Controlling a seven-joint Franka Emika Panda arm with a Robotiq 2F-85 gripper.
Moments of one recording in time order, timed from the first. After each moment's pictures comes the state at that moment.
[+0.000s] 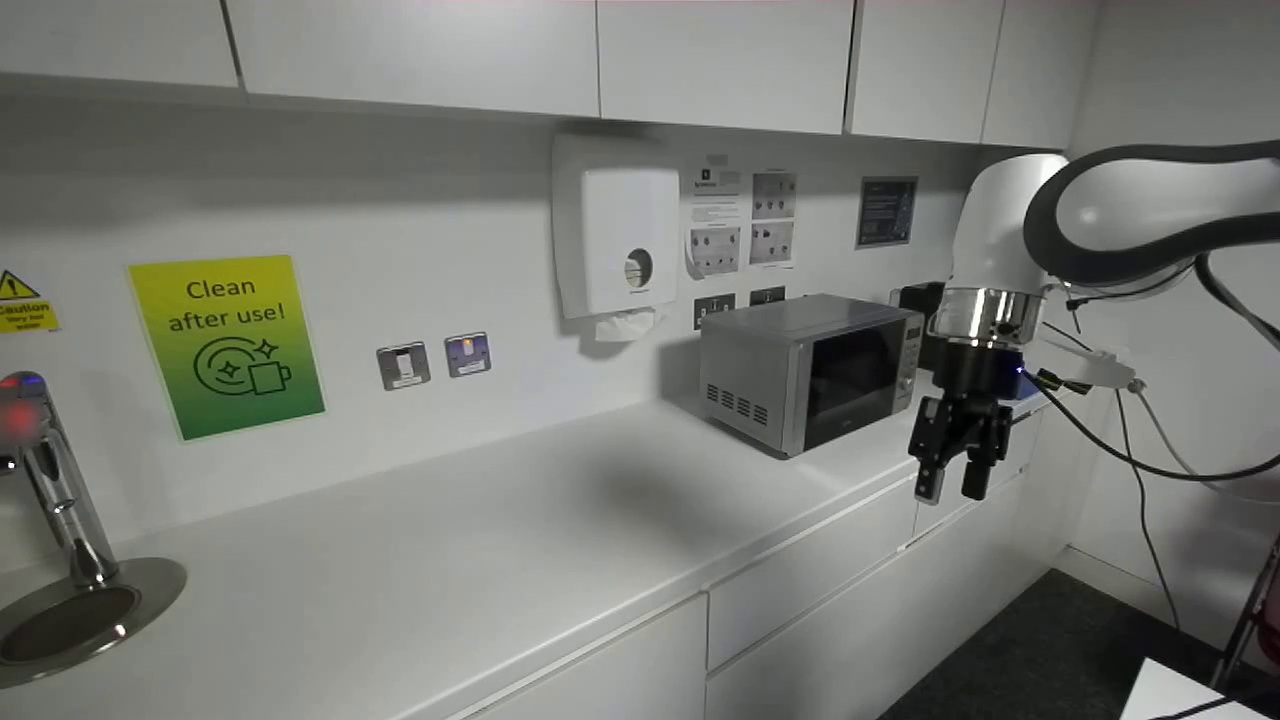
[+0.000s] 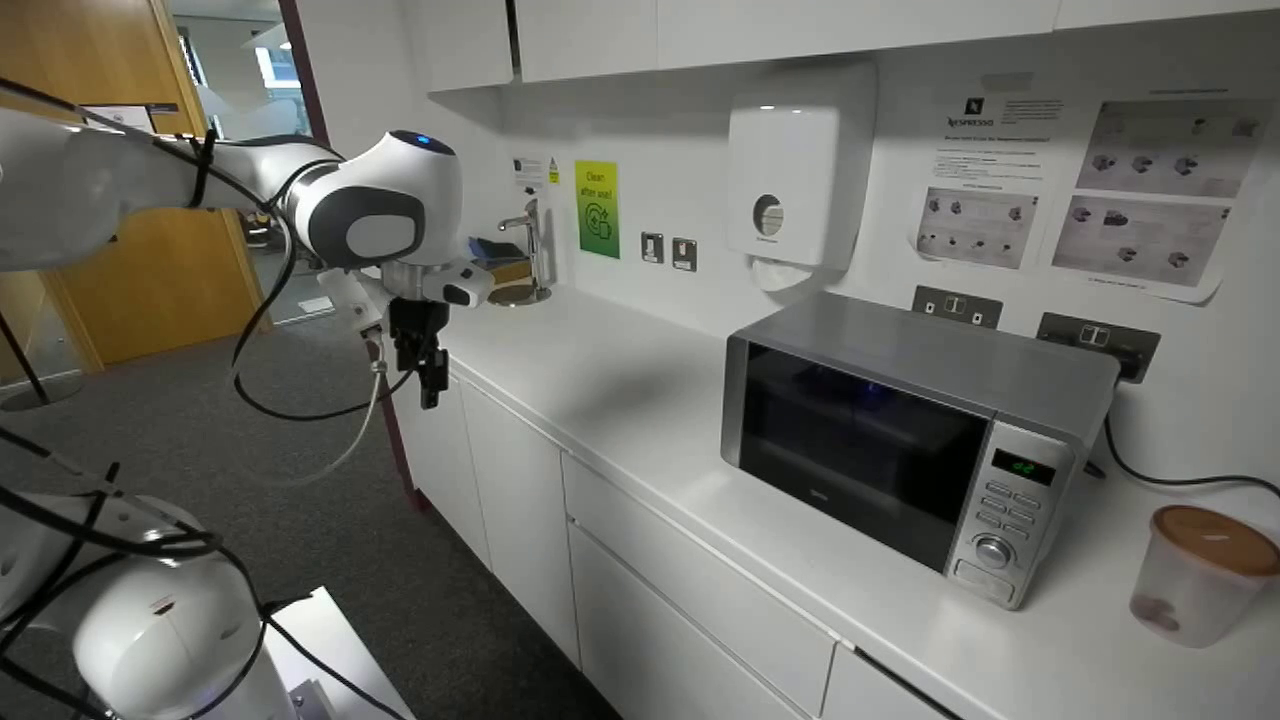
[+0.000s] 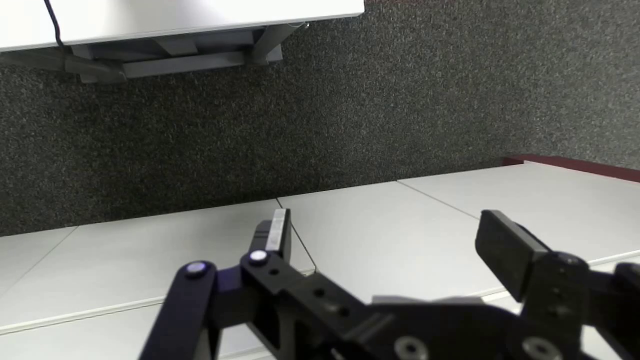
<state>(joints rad) 0.10 -0.70 0.03 -2.49 0.32 1.77 0.19</state>
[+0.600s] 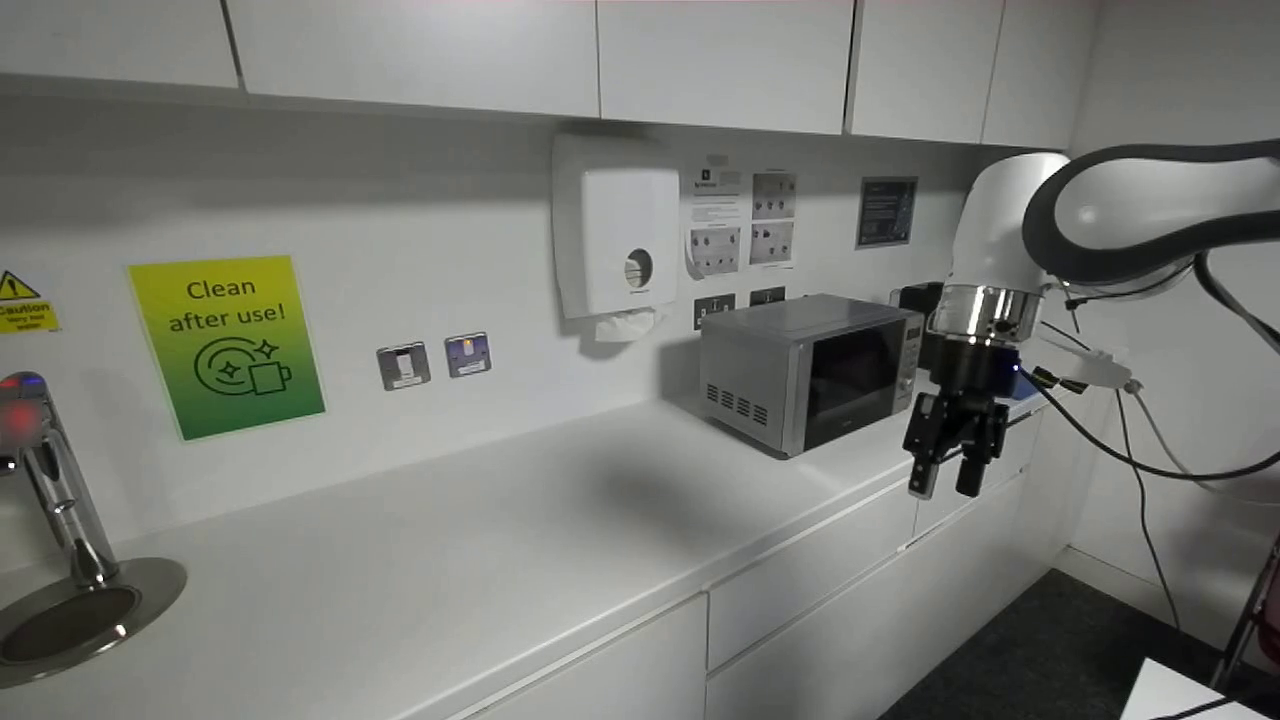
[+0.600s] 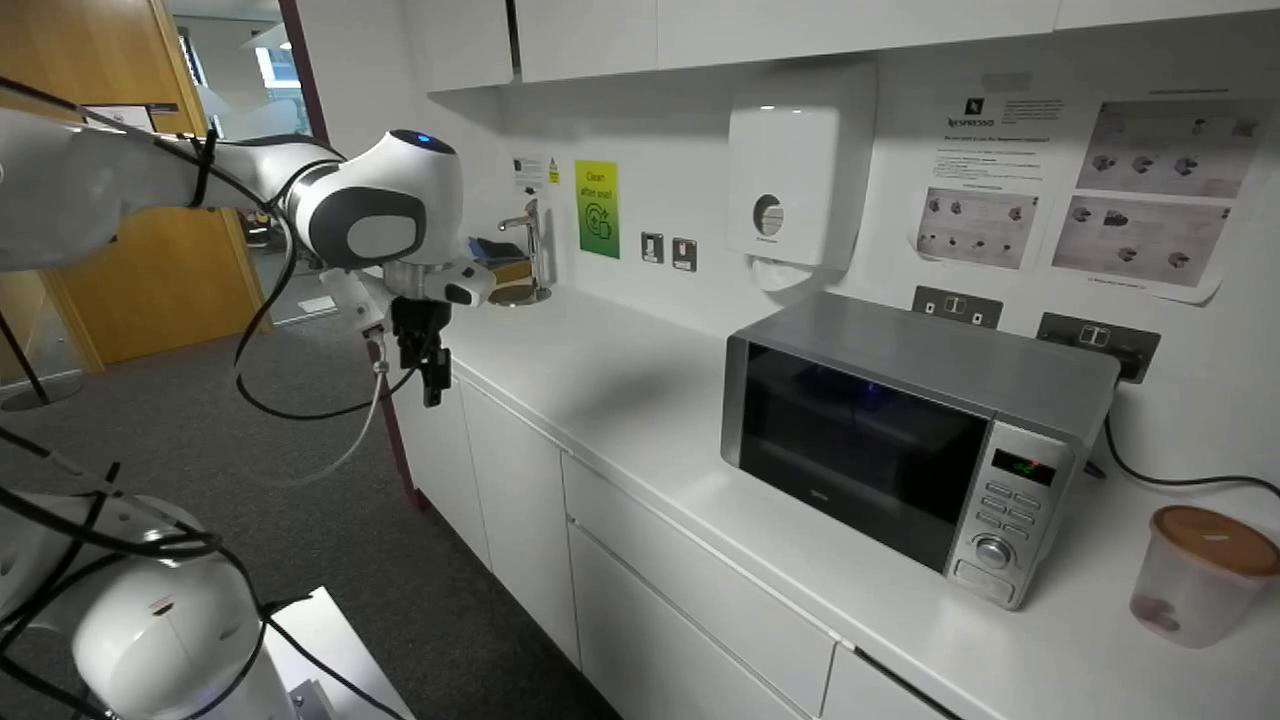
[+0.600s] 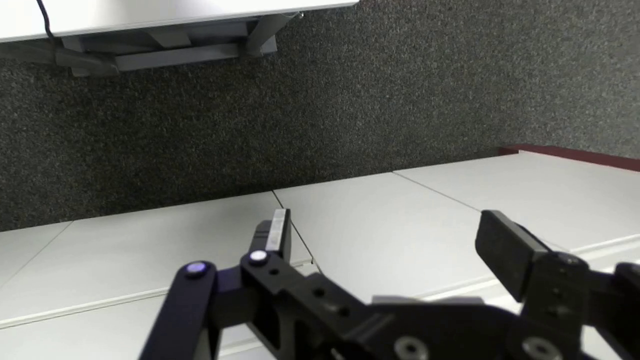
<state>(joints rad) 0.10 -0.69 0.03 -2.49 0.33 1.79 0.19</state>
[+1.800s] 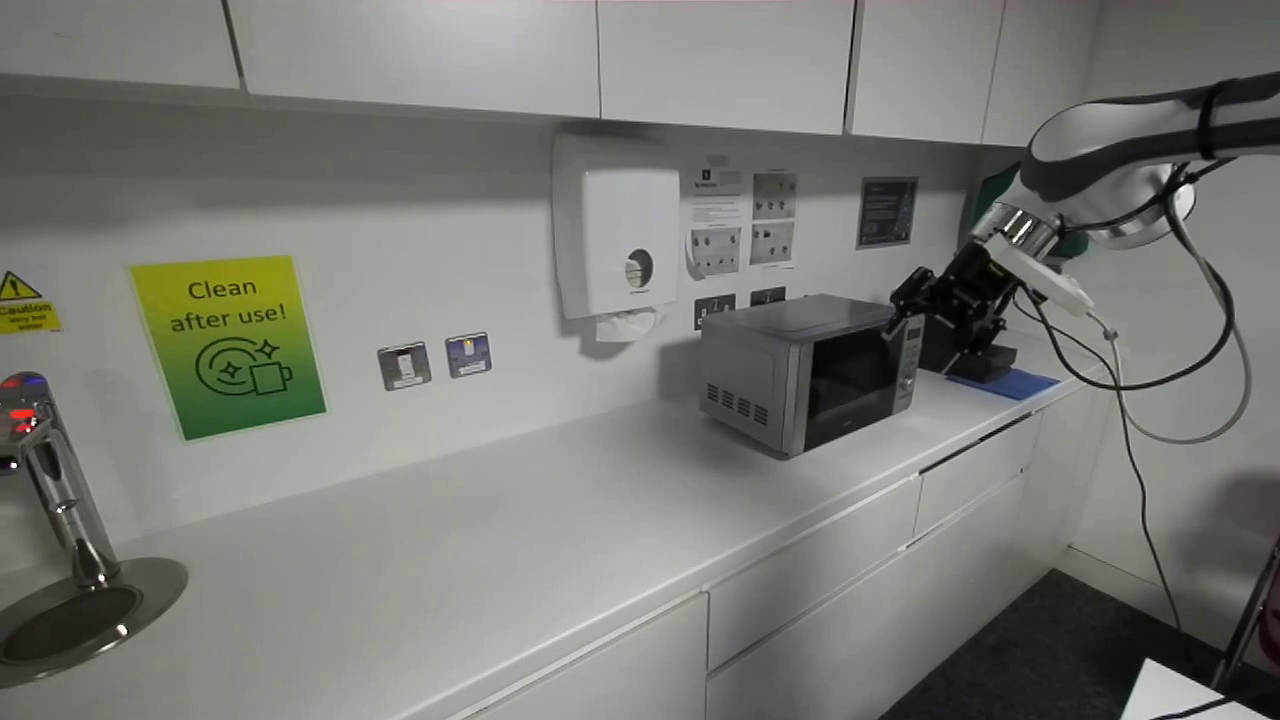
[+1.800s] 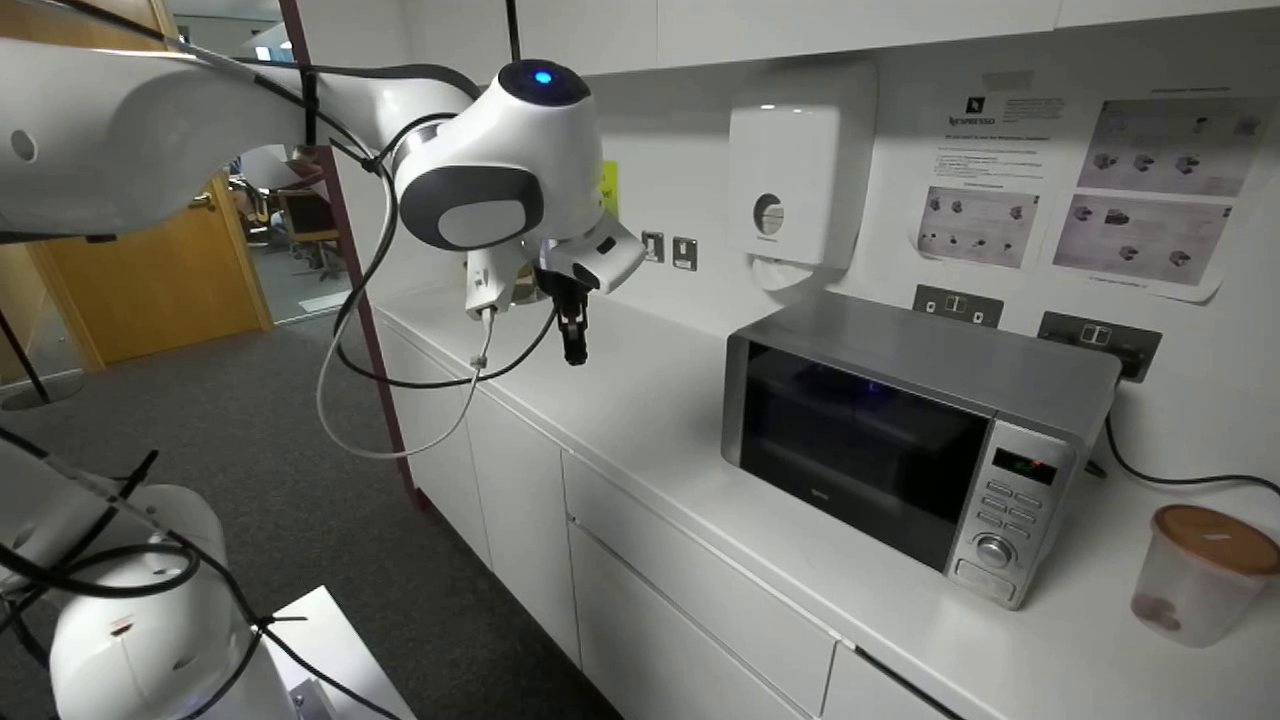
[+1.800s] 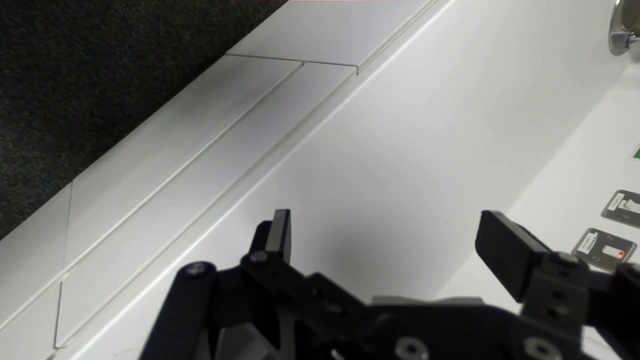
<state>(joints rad) -0.14 -0.51 -0.20 -2.26 0.44 1.99 0.24</state>
